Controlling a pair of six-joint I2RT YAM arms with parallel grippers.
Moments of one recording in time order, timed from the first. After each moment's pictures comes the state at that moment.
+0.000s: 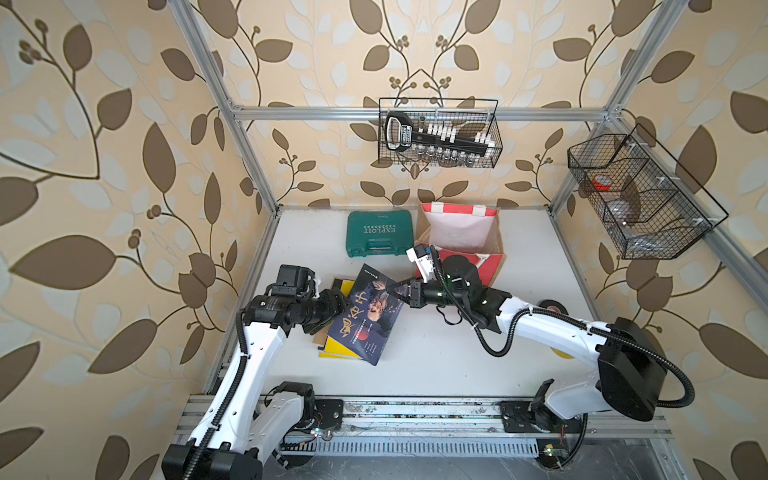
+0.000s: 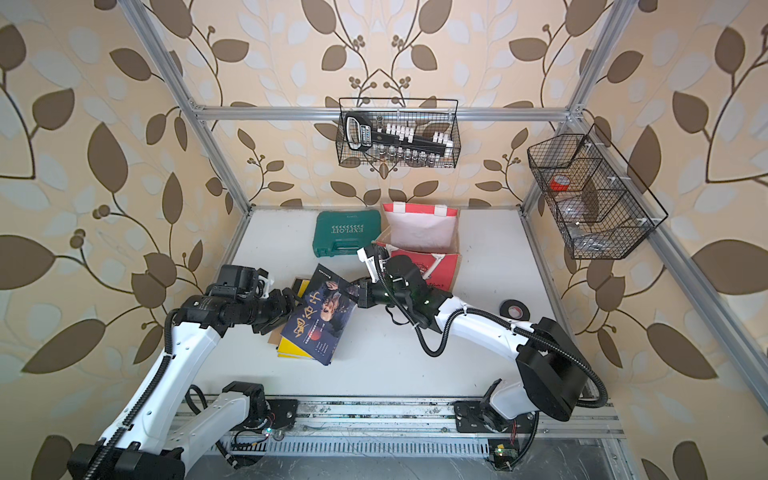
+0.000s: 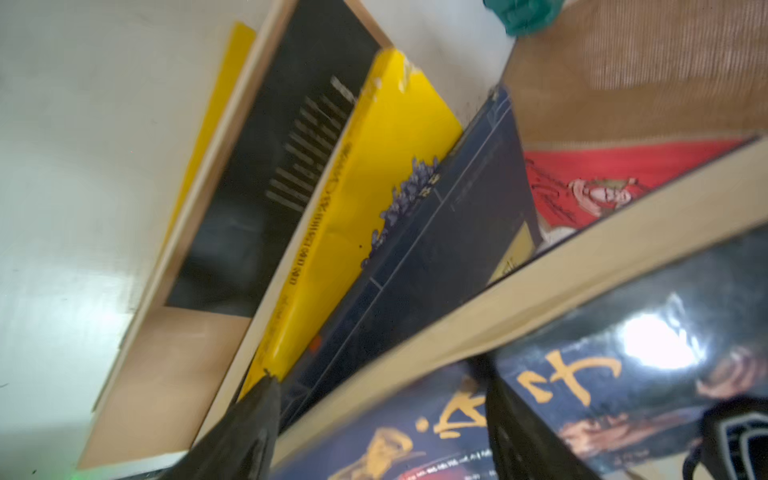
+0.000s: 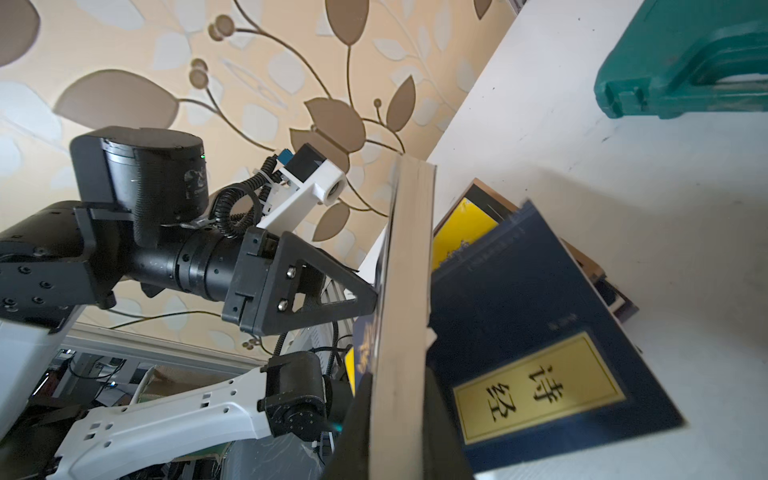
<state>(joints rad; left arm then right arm) -0.06 0.92 0.90 -1.01 0.40 -0.63 0.80 1.47 0.95 0.22 -0.42 0.73</state>
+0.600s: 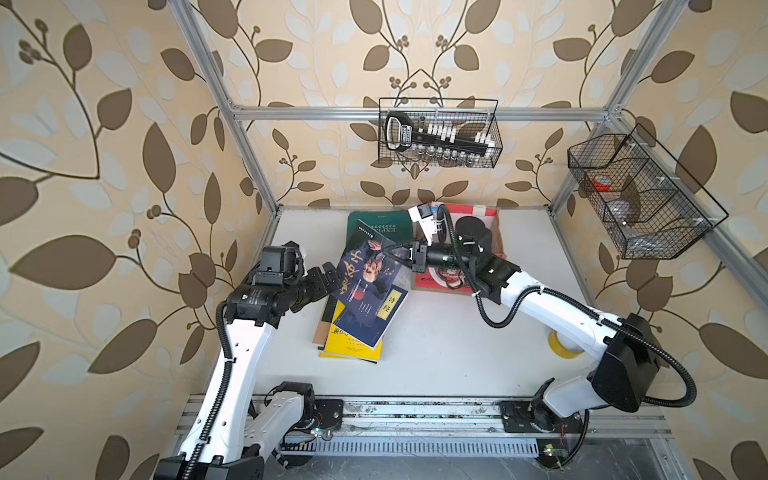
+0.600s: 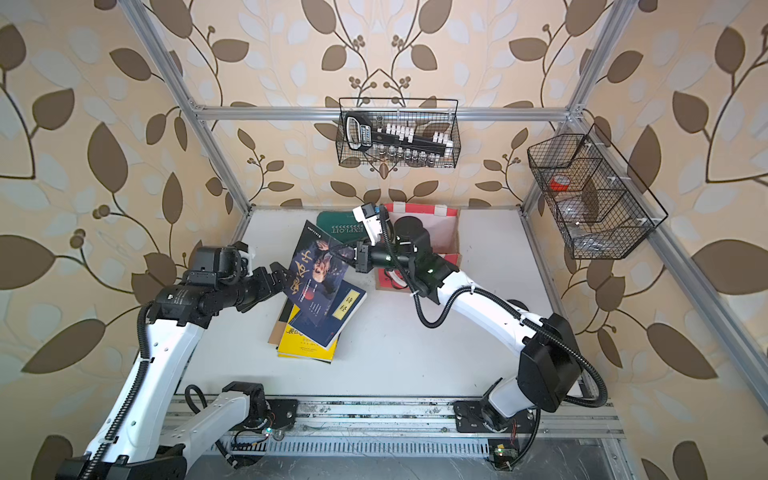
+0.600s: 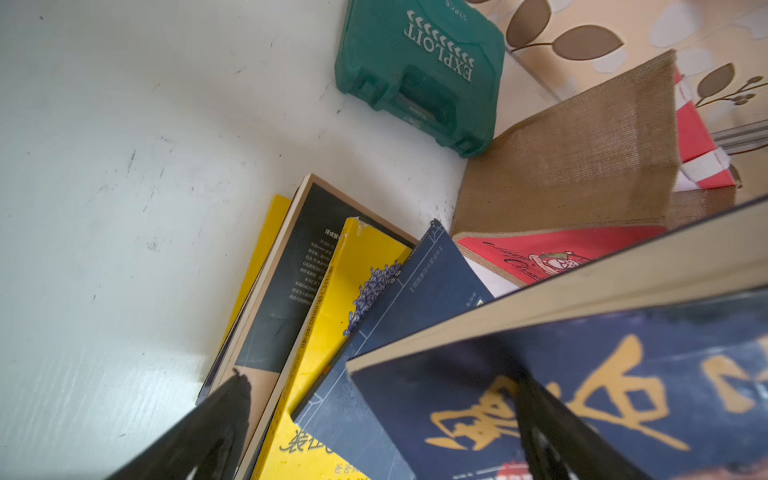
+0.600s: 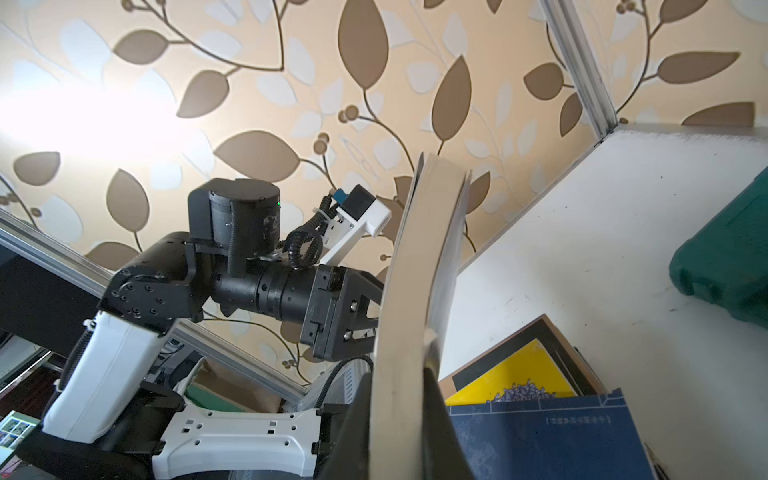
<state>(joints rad) -0.05 0.96 1.15 -1.03 0.28 -0.55 0.66 1.50 1.24 0.22 -0.64 0.70</state>
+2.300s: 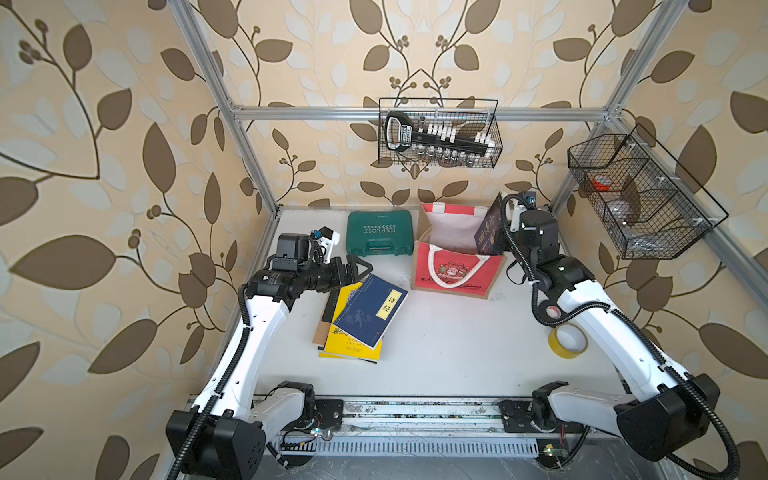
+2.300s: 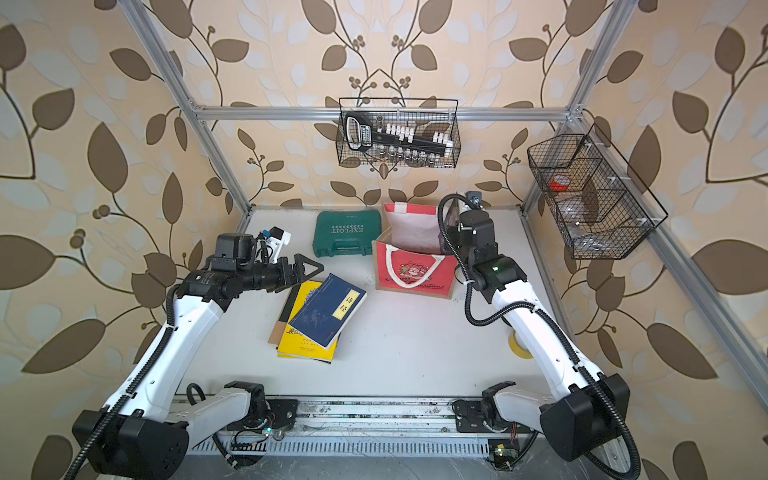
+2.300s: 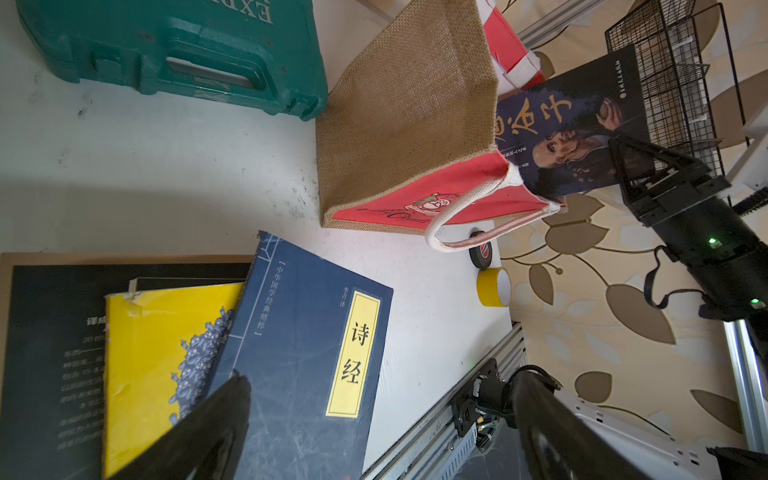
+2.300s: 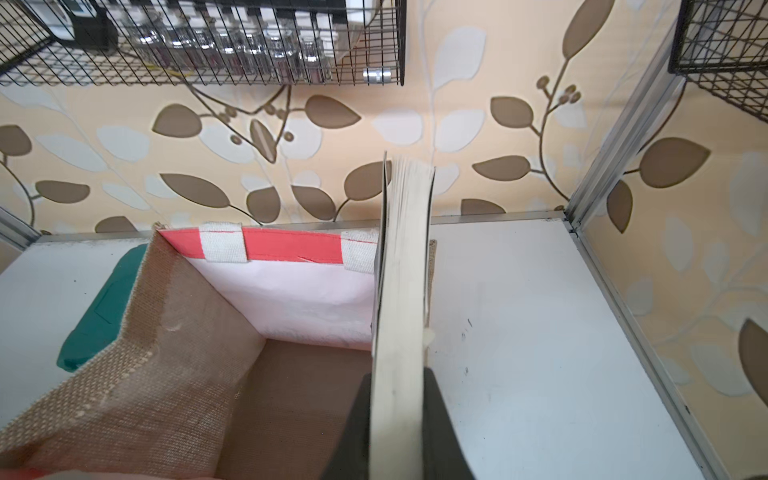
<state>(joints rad) -0.09 1.09 1.08 -0.76 0.70 -0.42 0.33 1.23 1.17 -0.34 0.39 0.21</state>
